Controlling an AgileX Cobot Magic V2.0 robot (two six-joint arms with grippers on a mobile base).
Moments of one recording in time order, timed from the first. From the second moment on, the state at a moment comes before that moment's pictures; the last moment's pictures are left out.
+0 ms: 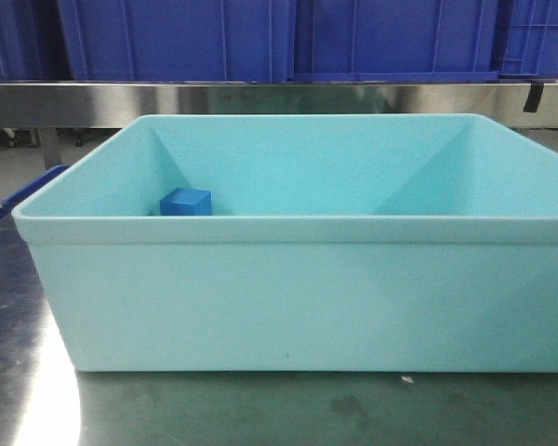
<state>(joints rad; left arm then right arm) -0.08 -0.01 0.01 -0.10 0.08 0.05 -0.02 -0.01 0.03 -0.06 0.08 0.17</state>
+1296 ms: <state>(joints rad) -0.08 -0.01 0.01 -0.10 0.08 0.05 -0.02 0.04 -0.28 -0.18 0.14 0.17</state>
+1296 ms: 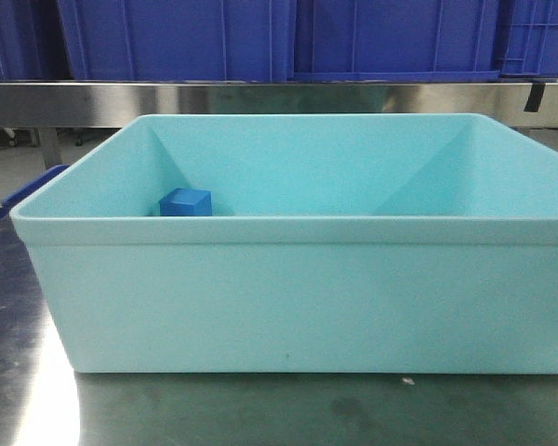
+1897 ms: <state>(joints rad) -0.08 -0.01 0.01 -0.10 0.08 0.05 0.51 0.81 -1.05 -0.04 0.69 0.17</state>
